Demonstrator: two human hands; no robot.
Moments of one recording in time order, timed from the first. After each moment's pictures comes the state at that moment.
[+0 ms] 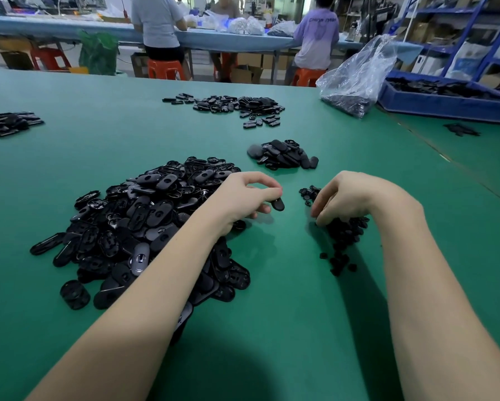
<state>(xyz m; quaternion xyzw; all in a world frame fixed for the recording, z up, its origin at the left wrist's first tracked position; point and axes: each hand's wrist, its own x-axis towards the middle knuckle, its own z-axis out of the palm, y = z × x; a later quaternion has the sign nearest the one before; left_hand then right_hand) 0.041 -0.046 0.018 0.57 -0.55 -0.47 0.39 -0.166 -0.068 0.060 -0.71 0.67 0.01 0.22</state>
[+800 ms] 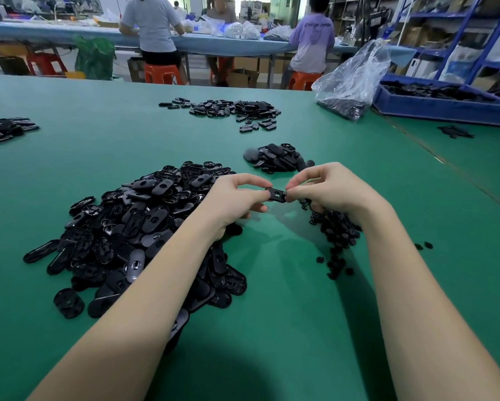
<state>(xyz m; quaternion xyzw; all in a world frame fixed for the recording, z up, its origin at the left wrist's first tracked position) 0.043 -0.045 0.019 0.57 -0.52 -0.47 0.43 -0.152 -0.069 0.049 -0.68 0.58 -0.25 0.38</state>
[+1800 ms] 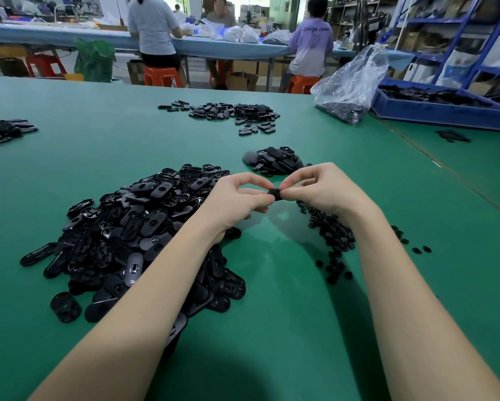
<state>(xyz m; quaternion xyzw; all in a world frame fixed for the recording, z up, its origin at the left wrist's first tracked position) 0.045 -0.043 0.022 0.54 -0.56 -0.46 0.43 -0.142 -0.078 0.042 -0.68 0.57 -0.29 0.36</state>
